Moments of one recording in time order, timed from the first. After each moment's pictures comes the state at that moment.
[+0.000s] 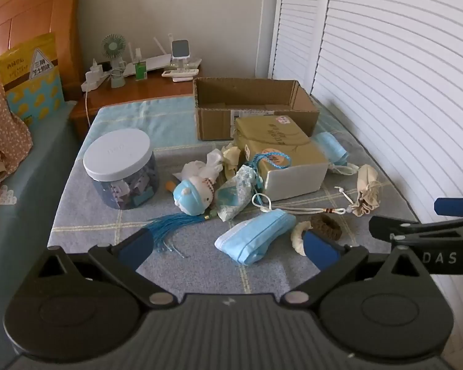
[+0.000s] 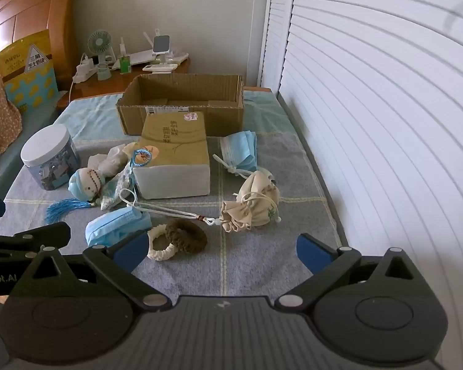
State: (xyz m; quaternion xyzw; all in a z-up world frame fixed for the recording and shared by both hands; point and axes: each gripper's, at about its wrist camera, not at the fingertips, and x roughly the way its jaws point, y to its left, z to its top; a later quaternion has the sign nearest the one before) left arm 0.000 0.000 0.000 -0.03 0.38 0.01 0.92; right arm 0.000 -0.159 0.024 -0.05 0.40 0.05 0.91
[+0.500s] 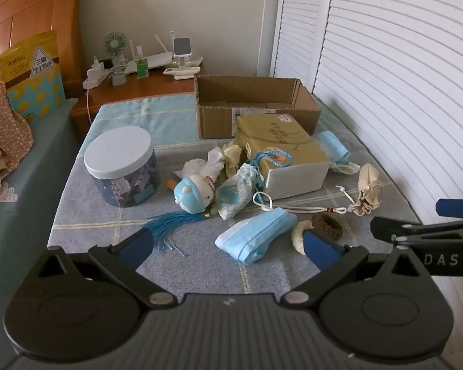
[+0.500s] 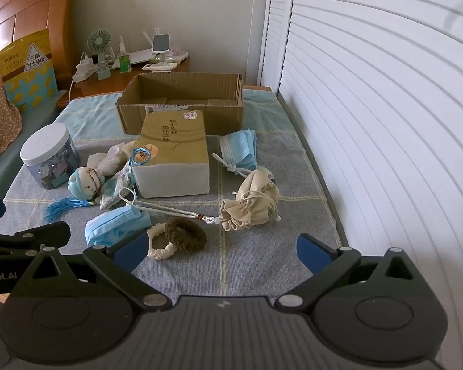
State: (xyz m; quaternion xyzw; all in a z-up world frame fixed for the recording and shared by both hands) left arm 0.001 -0.001 -0.001 -0.03 0.38 0.02 0.92; right arm 0.000 -0.160 0.024 -0.05 0.41 0.05 0.91
